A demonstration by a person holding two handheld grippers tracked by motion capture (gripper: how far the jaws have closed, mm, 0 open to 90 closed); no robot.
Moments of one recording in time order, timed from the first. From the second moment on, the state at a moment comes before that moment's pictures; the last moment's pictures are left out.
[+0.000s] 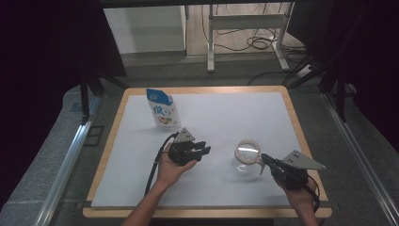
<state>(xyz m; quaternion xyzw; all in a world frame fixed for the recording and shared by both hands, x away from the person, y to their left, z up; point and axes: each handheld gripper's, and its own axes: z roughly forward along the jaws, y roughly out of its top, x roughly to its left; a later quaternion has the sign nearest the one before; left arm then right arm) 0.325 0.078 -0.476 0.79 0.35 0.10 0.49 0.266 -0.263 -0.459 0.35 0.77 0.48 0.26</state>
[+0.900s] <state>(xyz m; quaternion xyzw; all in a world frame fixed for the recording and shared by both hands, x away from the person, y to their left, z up) 0.333 0.069 -0.492 0.79 0.37 0.07 0.49 0.262 -0.265 -0.462 0.35 0.76 0.48 0.26</state>
